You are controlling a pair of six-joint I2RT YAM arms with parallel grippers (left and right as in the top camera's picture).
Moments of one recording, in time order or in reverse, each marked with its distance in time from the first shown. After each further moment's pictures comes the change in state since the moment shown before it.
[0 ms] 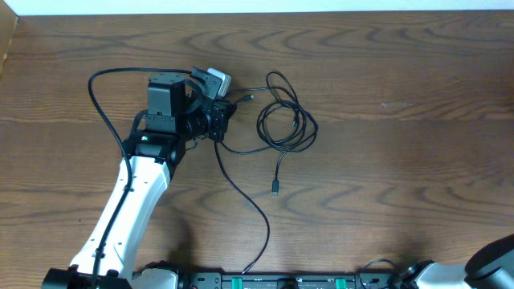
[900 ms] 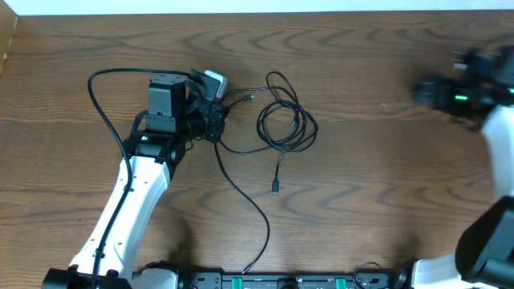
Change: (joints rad) left arm 0.000 0.000 0.000 -0.040 -0.121 0.034; right arm 0.573 0.079 0.000 -0.206 -0.473 -0.230
